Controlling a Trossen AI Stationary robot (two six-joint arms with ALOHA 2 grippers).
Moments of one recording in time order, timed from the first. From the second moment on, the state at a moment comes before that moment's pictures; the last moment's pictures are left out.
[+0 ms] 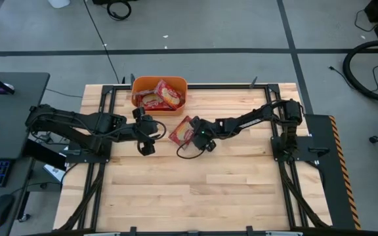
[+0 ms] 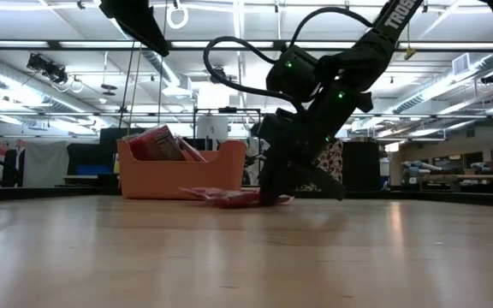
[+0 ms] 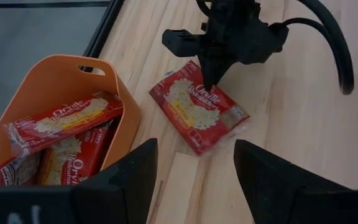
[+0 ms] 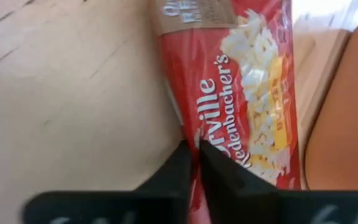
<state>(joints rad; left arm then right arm) -0.17 1.20 1.12 -0.81 -0.51 -0.19 -0.12 1.91 0.98 0.05 0.15 -0.94</state>
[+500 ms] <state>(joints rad) -0.20 1.20 1.12 -0.90 -0.46 -0.21 -0.06 1.74 1.06 0.04 0.33 -0.89</state>
